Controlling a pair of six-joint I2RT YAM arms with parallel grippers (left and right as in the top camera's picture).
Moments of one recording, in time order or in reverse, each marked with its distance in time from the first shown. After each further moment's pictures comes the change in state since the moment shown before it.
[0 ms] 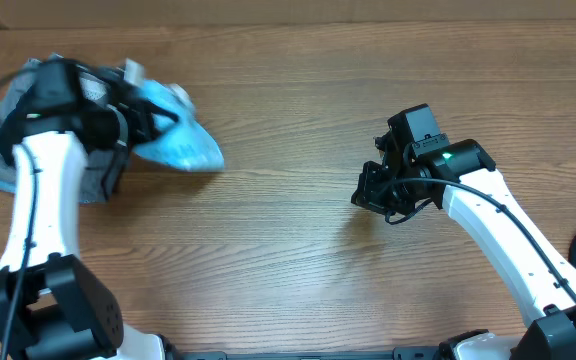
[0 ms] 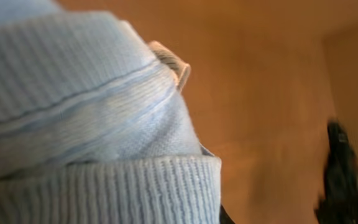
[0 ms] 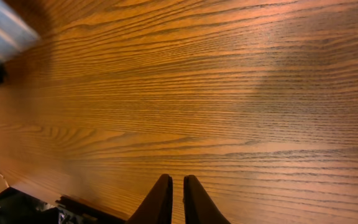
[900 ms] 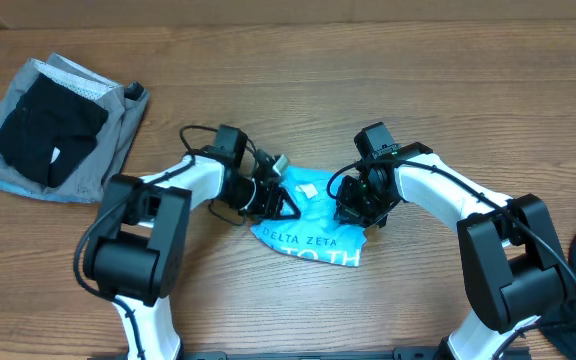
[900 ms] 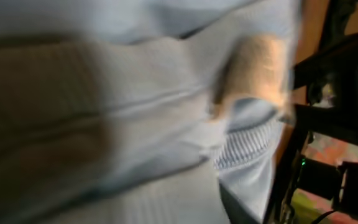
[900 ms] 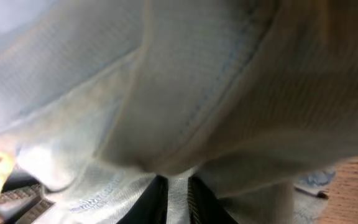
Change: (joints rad) left arm -0.555 0.326 -0.369 0.289 0.108 -0.040; right arm 0.047 0.346 -0.074 0.219 -0.004 0.144
